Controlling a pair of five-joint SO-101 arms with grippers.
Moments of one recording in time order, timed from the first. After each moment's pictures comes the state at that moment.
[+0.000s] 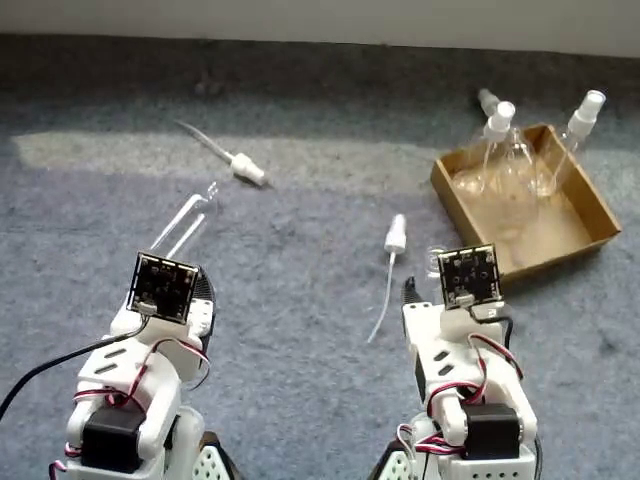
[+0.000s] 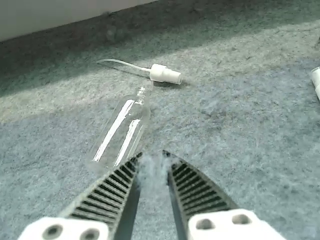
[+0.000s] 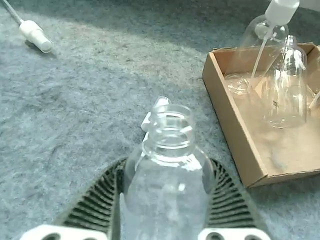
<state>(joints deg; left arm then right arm) 1.4 -104.7 74.3 69.1 -5.0 -5.7 -98.5 74.9 64.0 10.5</state>
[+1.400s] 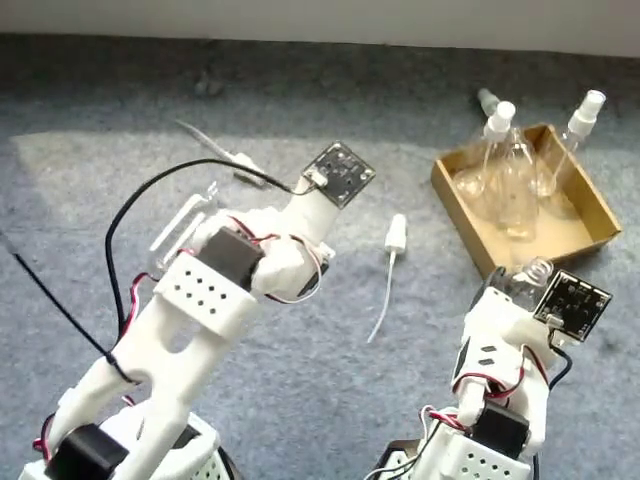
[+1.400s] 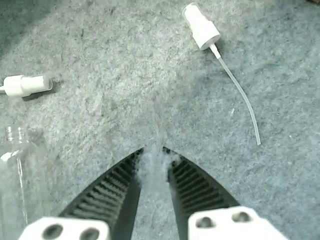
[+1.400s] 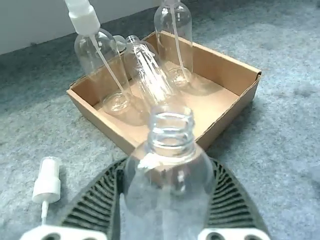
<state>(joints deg) 27.1 -28.1 27.4 68.7 -5.1 21.1 -104.6 88.0 48.7 -4.2</state>
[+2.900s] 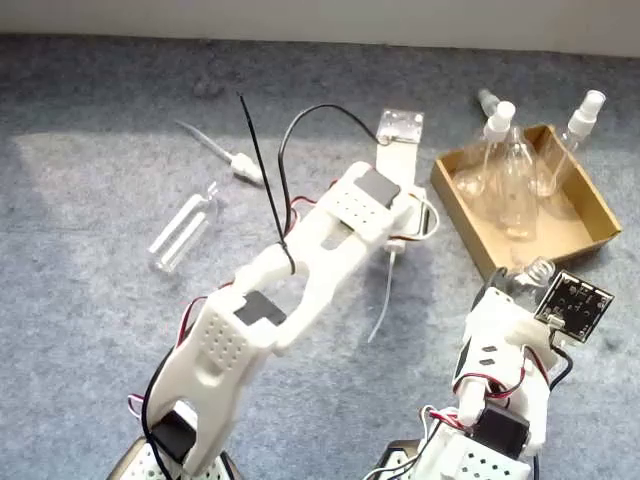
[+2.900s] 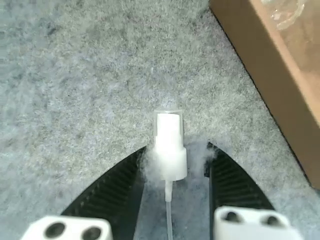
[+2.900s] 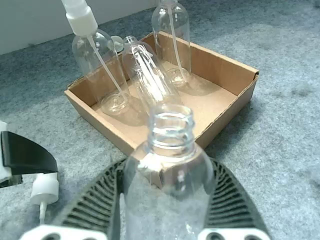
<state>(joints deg) 34.2 41.2 -33.1 65.5 34.0 21.5 -104.6 88.0 48.7 -4.2</state>
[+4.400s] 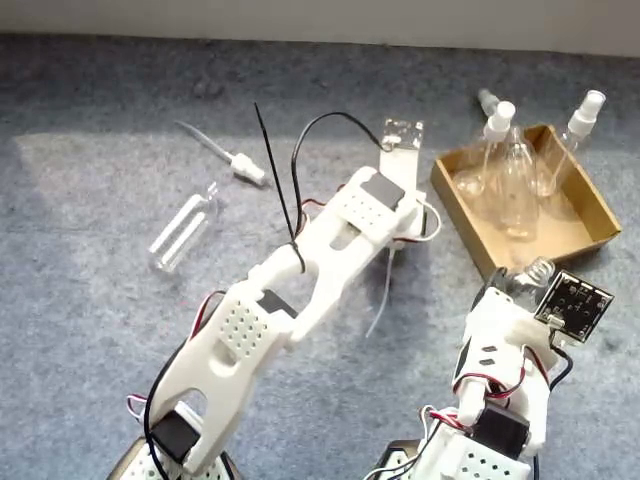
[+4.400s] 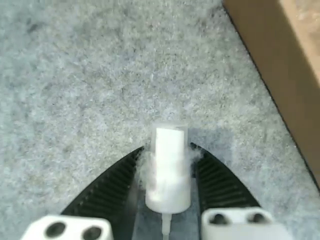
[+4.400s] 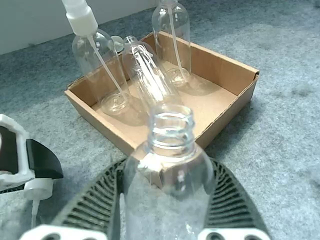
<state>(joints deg) 34.3 52.2 -45.1 67.6 35.3 21.5 -104.6 88.0 48.7 -4.2</state>
